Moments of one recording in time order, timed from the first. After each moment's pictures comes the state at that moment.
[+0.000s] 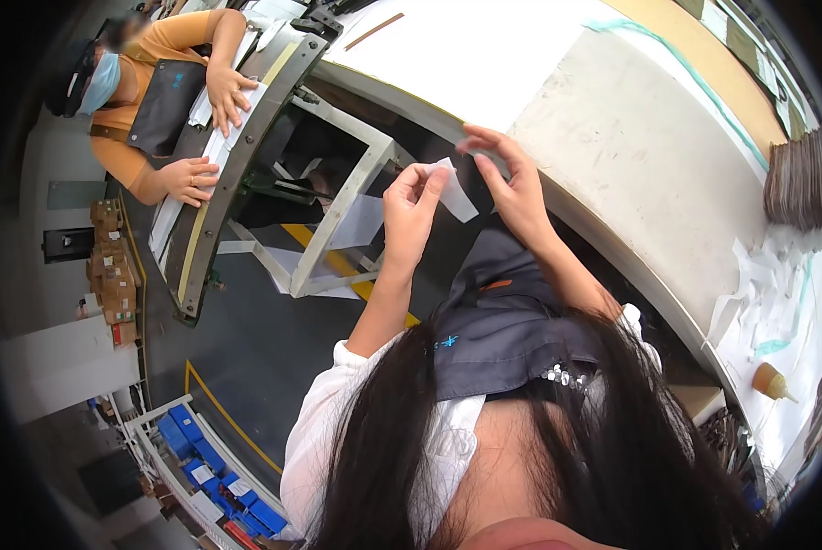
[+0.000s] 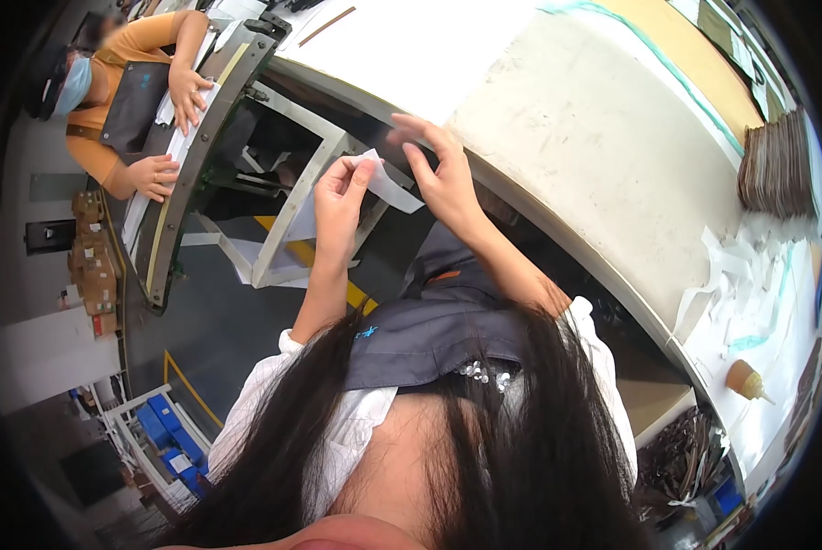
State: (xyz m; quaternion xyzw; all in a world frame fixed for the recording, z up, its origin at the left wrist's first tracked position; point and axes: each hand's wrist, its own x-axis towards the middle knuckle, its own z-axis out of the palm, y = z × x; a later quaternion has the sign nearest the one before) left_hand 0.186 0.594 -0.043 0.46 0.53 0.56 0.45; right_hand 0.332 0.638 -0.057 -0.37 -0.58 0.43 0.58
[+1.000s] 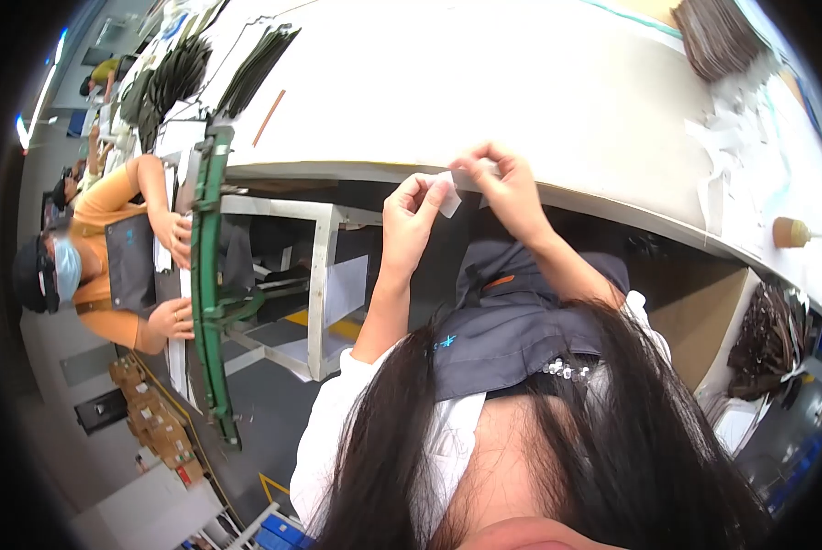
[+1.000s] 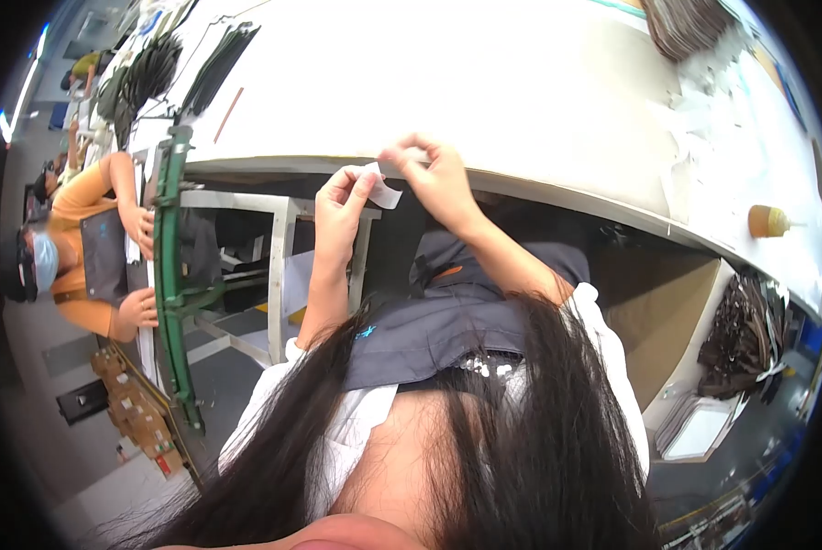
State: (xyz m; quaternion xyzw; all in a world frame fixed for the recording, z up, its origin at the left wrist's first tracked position) left_hand 0.237 0.632 -0.051 0.54 0.41 0.40 0.62; right_hand 0.397 0.608 -0.062 -0.47 -0.38 0.52 0.60
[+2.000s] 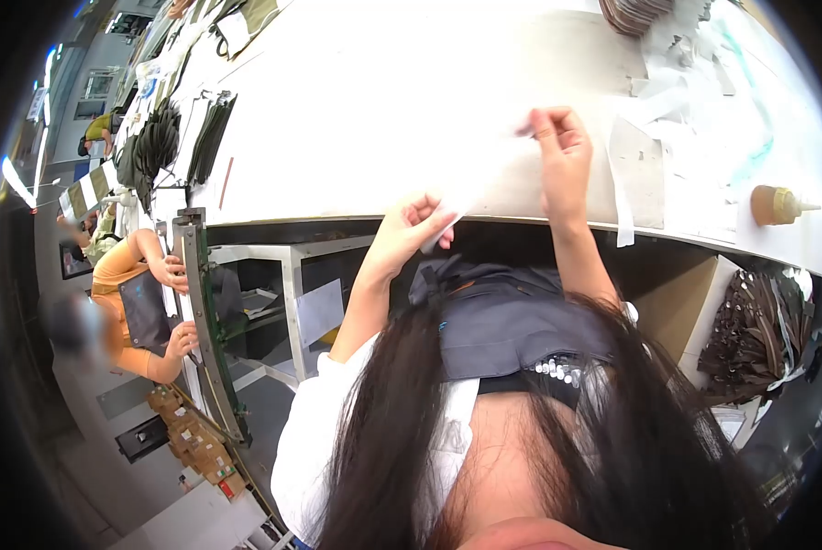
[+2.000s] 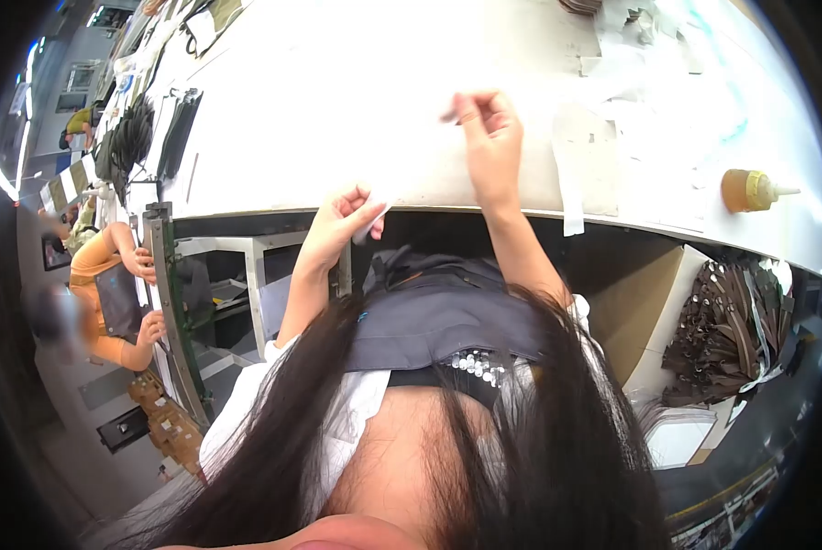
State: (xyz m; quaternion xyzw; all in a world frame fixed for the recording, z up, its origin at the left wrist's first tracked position) left_hand 0.385 0.616 -0.035 0.55 0.40 0.13 0.72; right_hand 0.603 0.572 -0.061 -0.45 -0.24 0.32 0.80
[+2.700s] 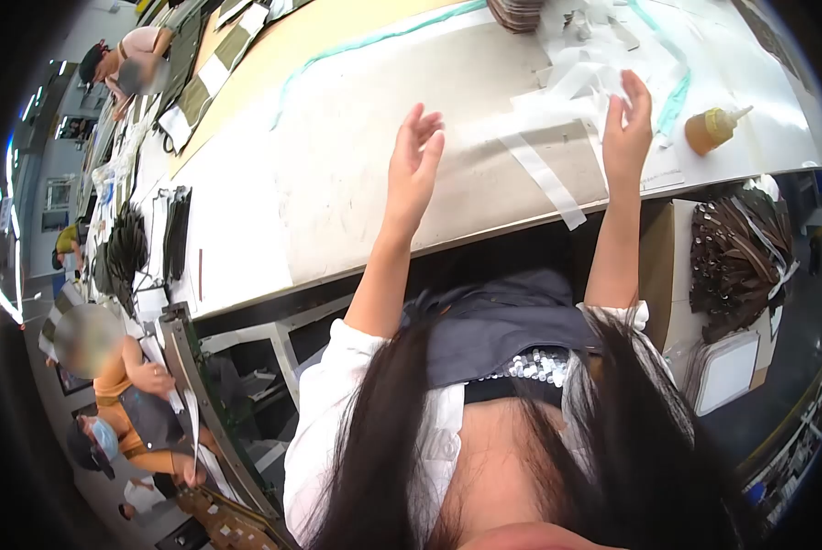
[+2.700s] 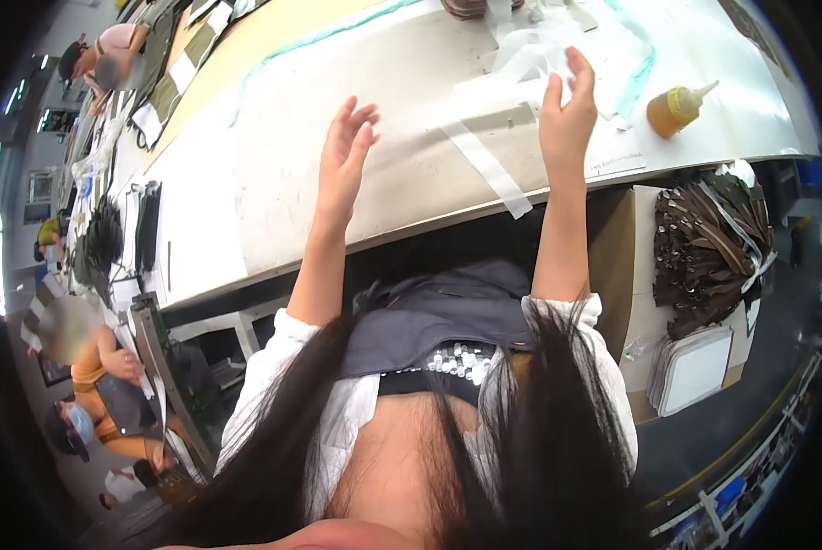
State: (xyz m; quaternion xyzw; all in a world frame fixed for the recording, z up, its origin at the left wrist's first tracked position) left_hand 0.526 0.644 -0.045 0.64 0.25 0.39 0.62; right_hand 0.739 0.492 -0.043 -0.72 -0.27 -0.19 0.62
